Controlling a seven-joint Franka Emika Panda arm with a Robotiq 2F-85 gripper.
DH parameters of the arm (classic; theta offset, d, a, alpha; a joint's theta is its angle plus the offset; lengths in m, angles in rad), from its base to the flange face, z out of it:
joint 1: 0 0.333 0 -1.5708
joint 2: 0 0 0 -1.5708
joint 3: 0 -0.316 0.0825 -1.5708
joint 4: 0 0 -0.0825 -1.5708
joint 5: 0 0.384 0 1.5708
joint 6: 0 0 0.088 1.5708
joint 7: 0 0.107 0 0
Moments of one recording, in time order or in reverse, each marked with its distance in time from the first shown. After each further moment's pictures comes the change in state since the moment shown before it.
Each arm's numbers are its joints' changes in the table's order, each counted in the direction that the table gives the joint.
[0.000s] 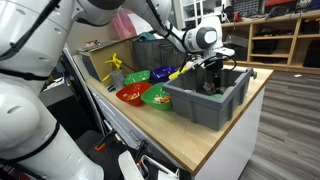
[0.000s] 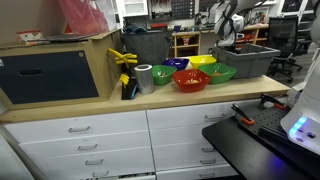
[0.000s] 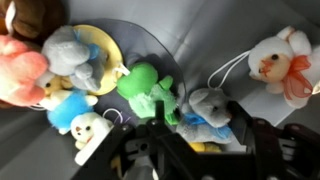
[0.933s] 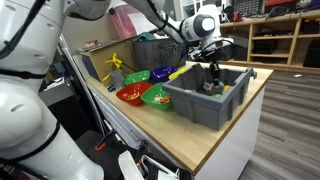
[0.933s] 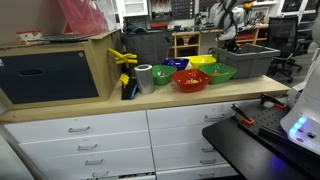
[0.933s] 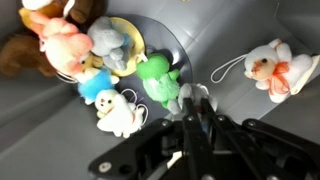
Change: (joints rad) arm 0.035 -0.079 0.025 -0.002 -0.035 -0.105 -0.093
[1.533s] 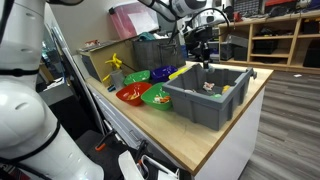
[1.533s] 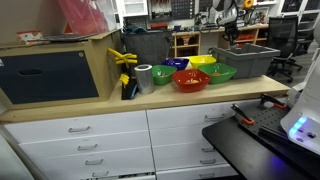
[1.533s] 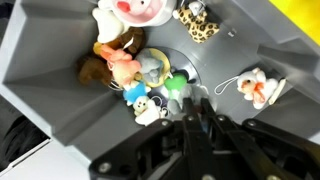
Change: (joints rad) arm 0.039 -0.170 -0.006 0.000 -0.031 -0.250 0.003
